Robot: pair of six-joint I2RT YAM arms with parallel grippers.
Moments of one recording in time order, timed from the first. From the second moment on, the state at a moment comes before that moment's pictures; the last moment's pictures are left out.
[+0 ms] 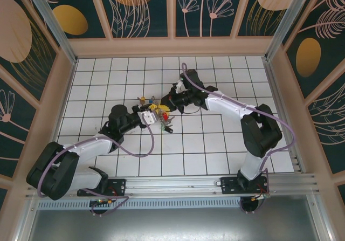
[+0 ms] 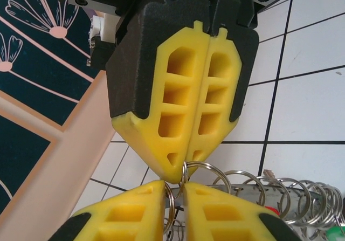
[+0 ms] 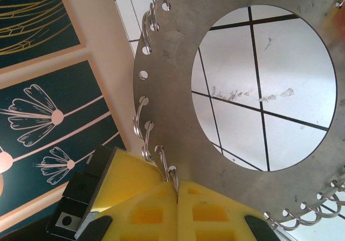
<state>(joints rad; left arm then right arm) -0.50 1.30 0.42 0.66 0.39 0.79 0.65 1.76 1.25 -0.23 -0.78 1.22</state>
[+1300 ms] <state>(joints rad) -0.51 1.36 0.48 0.72 0.36 0.79 0.64 1.66 1.14 -0.04 -0.74 1.62</state>
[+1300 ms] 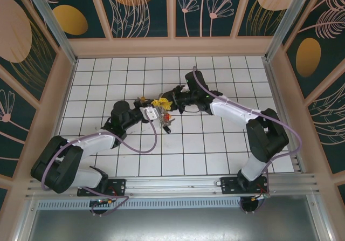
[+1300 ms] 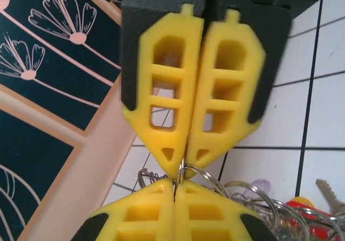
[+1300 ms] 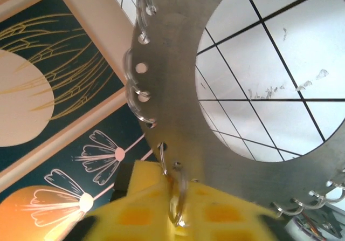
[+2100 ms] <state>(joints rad) -0.51 1.35 0.48 0.72 0.48 0.61 0.51 1.24 0.96 -0.03 -0.51 0.60</state>
